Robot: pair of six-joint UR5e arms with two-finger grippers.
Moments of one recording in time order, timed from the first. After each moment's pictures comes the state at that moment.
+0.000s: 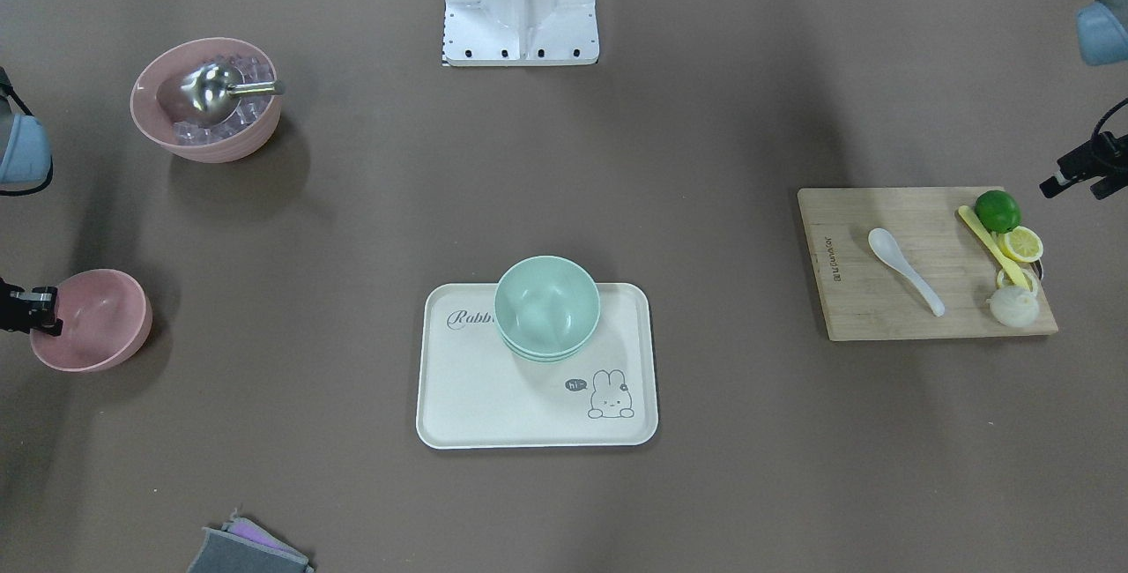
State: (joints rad) left arm -1.35 -1.49 -1.59 -2.09 -2.50 -0.58; right arm 1.13 -1.35 1.36 -1.16 2.27 0.51
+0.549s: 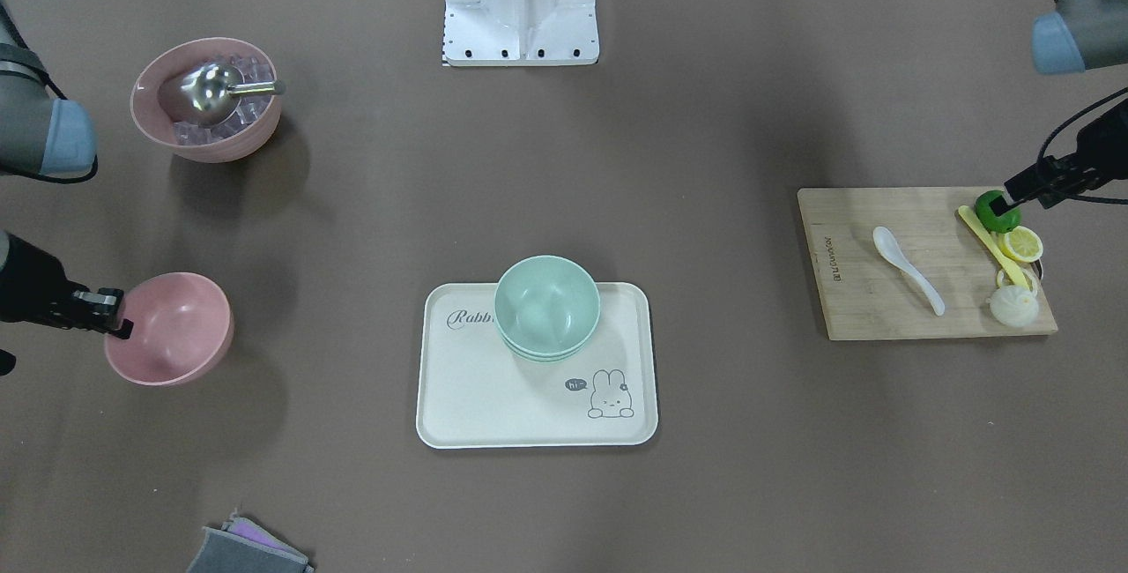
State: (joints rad) left arm -1.21 -1.54 -1.63 -2.09 -2.41 -0.87; right arm 1.08 -1.20 1.51 -1.24 2.34 0.91
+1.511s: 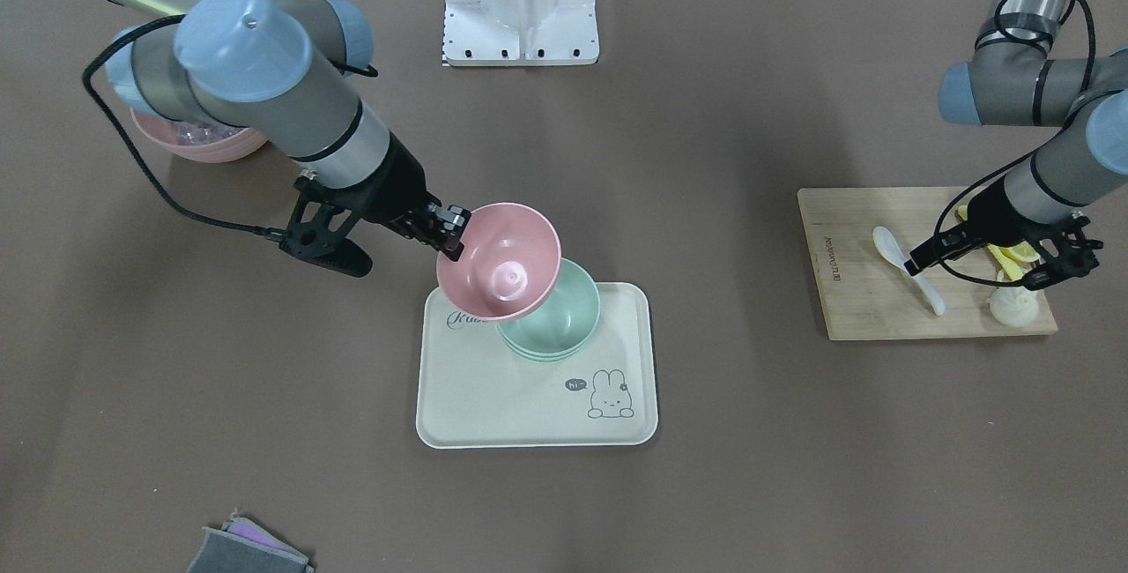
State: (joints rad) left arm -1.05 -1.73 -1.49 -2.06 -2.29 -1.07; right arm 0.76 -0.84 1.57 -1.27 2.14 1.64
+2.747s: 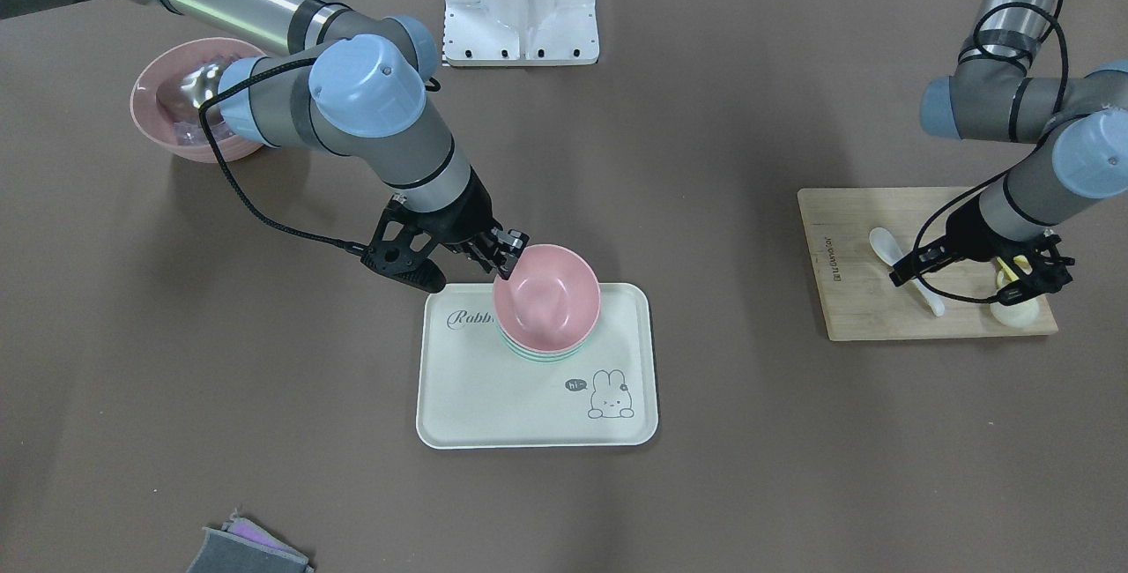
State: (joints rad) left arm -1.01 -1.76 -1.44 -2.05 -2.26 -1.09; right arm 0.70 -0.77 1.43 -1.26 2.07 1.68
